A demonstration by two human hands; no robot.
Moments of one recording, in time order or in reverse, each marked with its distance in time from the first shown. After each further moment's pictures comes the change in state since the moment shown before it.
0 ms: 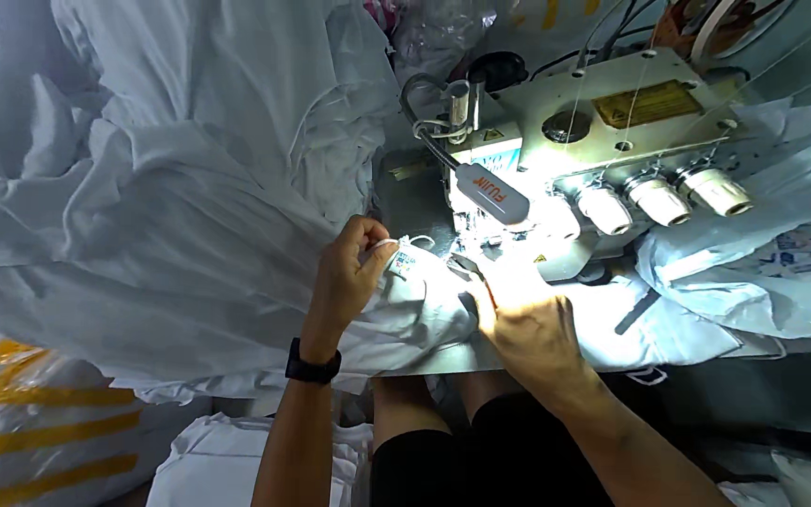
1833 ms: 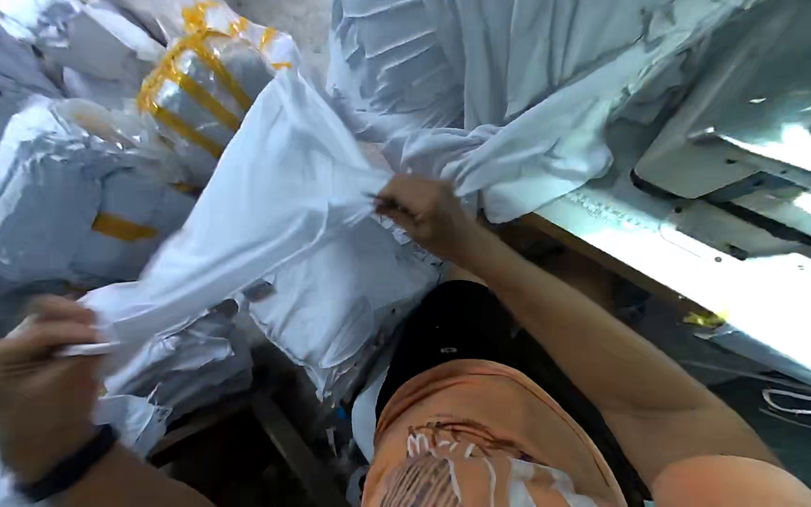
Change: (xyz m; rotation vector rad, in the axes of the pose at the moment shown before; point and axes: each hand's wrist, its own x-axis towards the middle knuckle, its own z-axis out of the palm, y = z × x) left_hand -0.534 0.187 -0.186 0.333 0.772 -0.692; right_hand -0.094 -0.219 0.081 1.116 -0.543 -0.951
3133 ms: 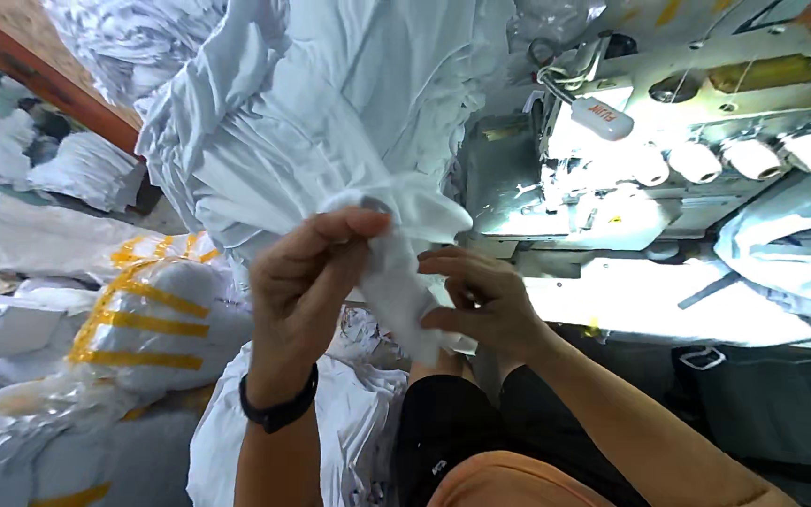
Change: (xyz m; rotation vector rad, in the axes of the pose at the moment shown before) left_hand 0.186 0.233 0.303 -0.781 -0.582 0.658; right_hand -0.064 -0.038 -0.159 0.112 0.489 0.250
